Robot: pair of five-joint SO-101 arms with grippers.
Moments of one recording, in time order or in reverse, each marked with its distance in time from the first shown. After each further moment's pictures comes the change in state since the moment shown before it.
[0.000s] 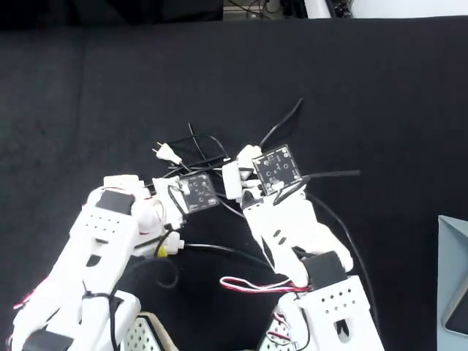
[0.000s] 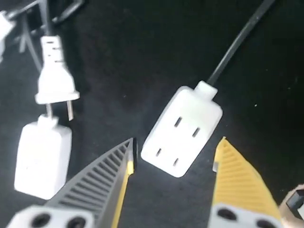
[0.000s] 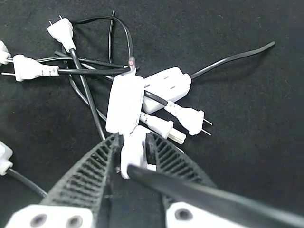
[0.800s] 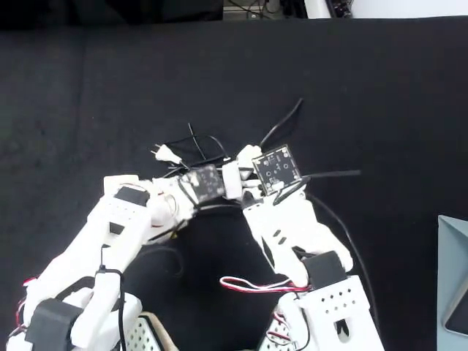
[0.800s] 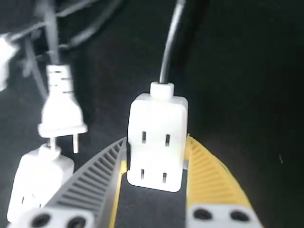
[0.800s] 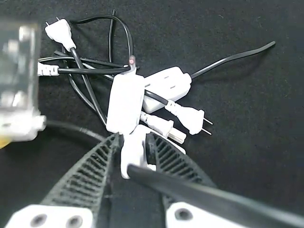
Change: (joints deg) left arm 2.0 10.4 -0.1 -16.3 11.8; right arm 0.0 0.0 0.0 0.3 0.0
